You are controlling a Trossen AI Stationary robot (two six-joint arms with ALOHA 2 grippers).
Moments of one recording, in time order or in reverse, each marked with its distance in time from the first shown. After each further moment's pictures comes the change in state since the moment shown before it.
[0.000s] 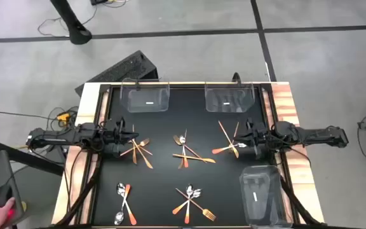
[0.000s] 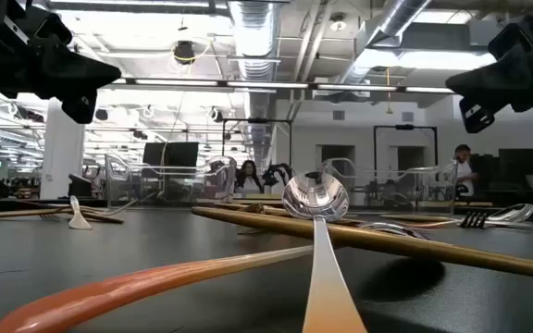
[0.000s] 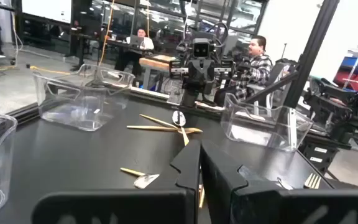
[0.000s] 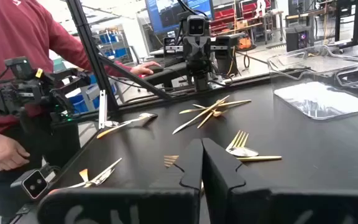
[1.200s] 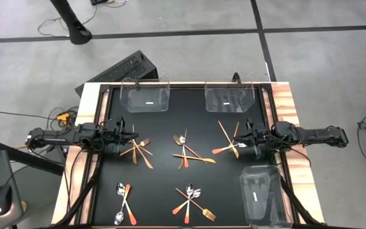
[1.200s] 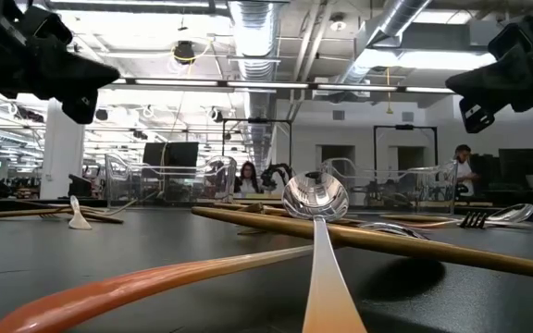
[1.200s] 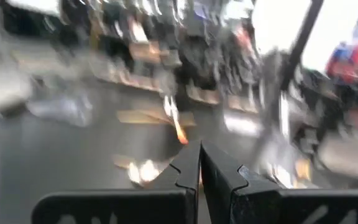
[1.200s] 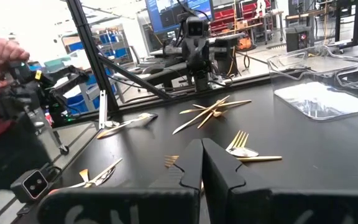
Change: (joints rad) left arm 0.000 0.081 0.001 -0.003 0.063 0.003; right arm 0.000 0.000 0.000 0.000 0.001 0.000
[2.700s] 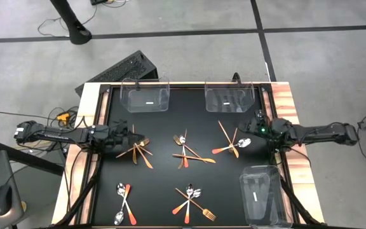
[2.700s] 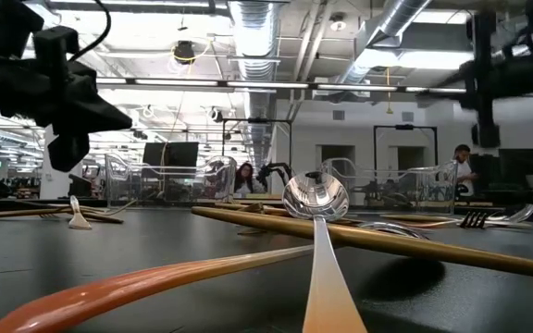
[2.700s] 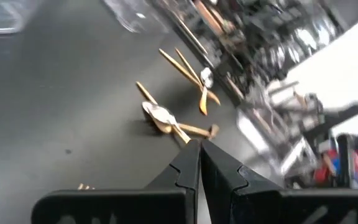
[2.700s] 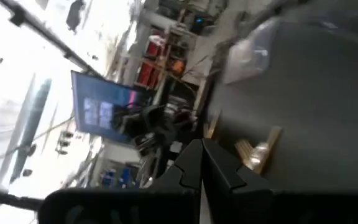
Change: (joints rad) left arm 0.000 0.279 -0.004 0.108 -0.173 -0.664; right arm -0.045 0.317 0.127 0.163 0.335 1.001
